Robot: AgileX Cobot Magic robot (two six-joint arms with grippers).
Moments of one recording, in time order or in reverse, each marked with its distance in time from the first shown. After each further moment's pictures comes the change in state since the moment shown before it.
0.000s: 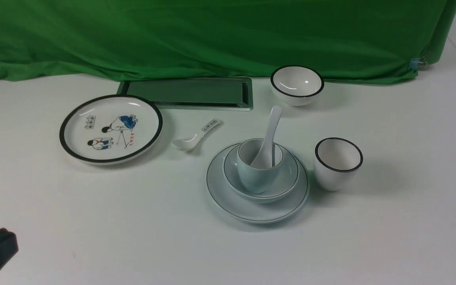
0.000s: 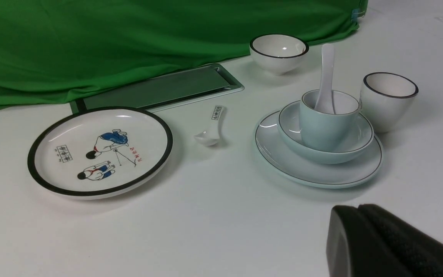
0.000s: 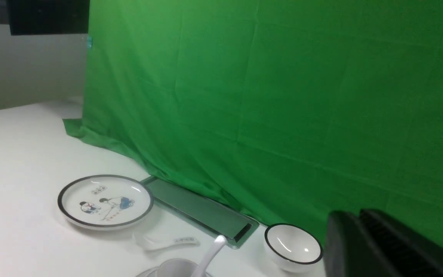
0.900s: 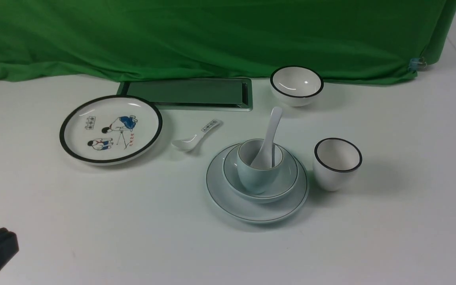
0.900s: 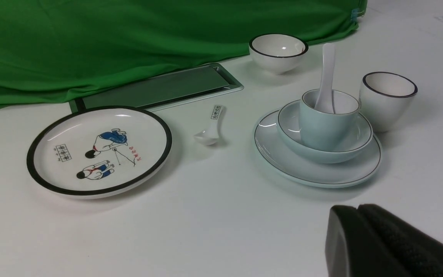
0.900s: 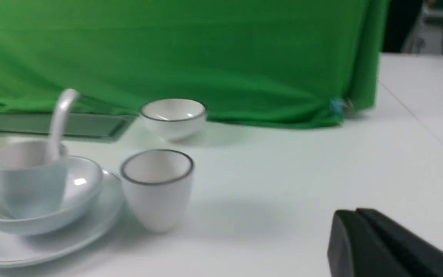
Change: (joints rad) right arm -0.411 -0.419 0.830 -0.201 -0.335 0.430; left arm 0.000 0.000 0.000 0.000 0.000 -0.001
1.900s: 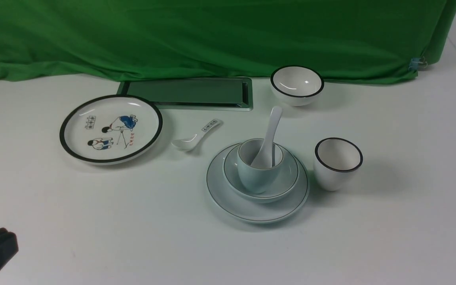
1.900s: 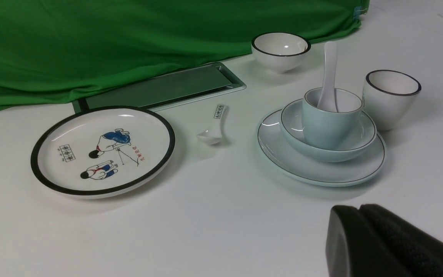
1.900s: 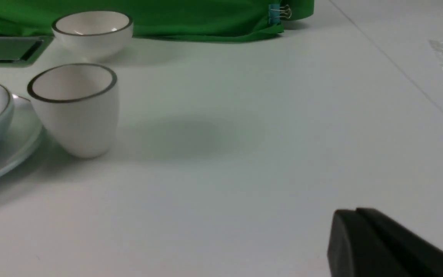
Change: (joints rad) right arm -0.102 -0.004 0.009 -0.035 0.161 -0.033; left arm 0.000 0.001 0.000 0.008 0.001 0.003
